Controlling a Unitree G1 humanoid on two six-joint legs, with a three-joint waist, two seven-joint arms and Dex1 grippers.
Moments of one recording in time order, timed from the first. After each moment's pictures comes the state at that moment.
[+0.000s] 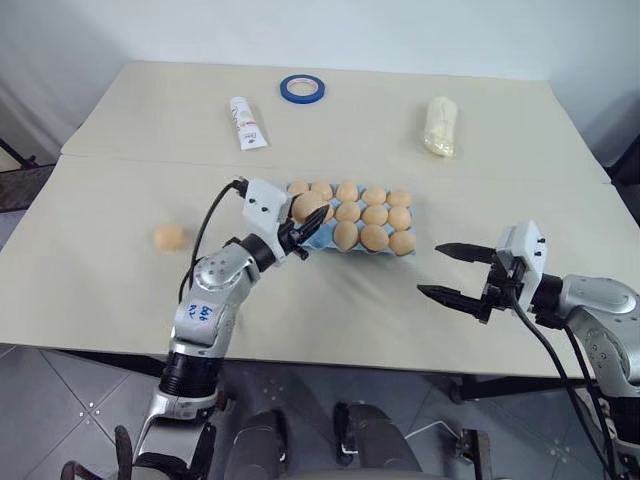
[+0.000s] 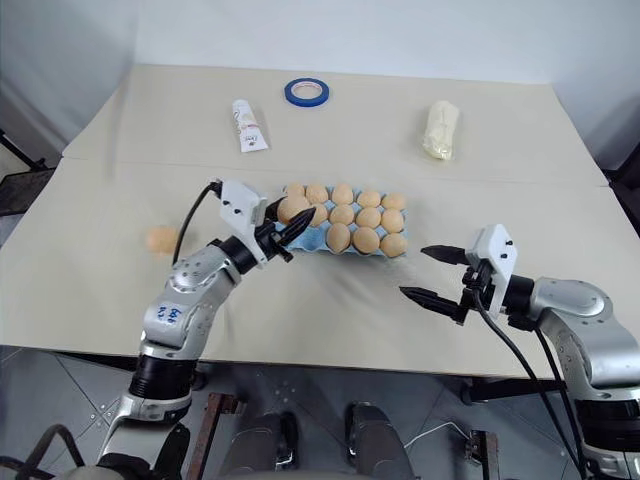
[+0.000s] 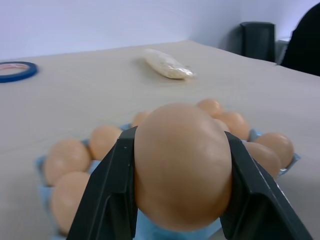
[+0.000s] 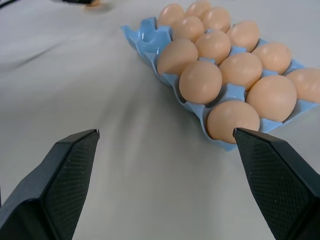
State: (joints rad) left arm -0.50 0.16 -0.07 -0.06 -0.22 0.36 -0.37; right arm -0.17 -0.79 -0.16 -0.20 0.55 0.41 1.01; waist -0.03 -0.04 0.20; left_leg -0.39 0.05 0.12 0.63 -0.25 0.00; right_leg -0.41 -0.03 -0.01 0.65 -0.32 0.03
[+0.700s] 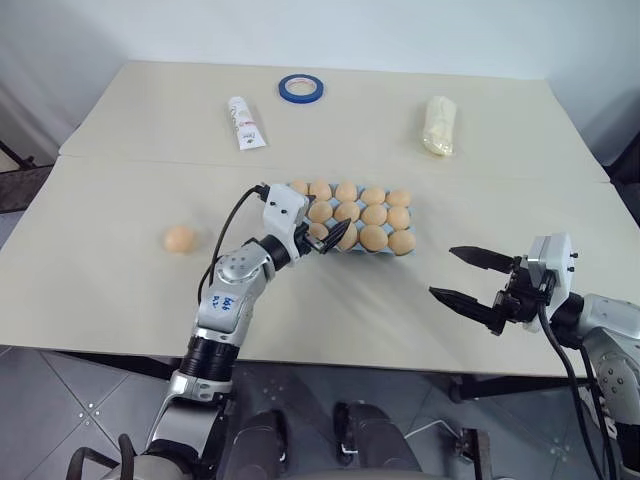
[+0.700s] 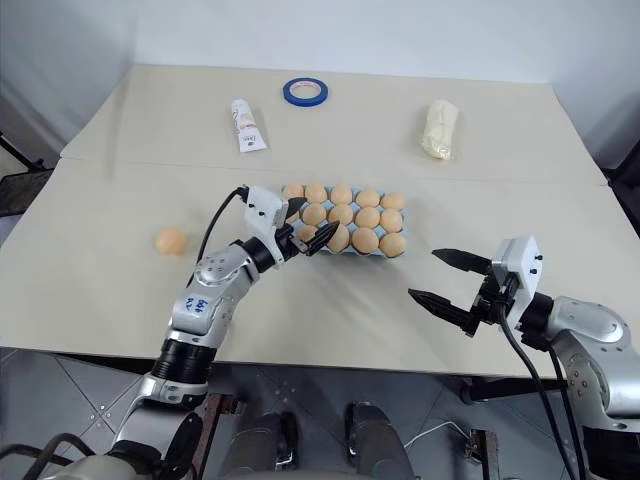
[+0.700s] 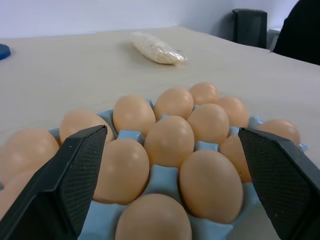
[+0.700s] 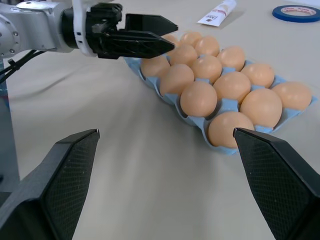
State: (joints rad) left arm -0.51 0.17 -0.08 0.01 -0.20 0.34 -0.42; right arm -0.04 -0.72 -0.29 -0.28 0.65 0.37 1.02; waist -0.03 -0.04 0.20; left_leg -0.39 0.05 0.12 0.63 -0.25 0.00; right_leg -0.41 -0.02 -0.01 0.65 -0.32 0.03
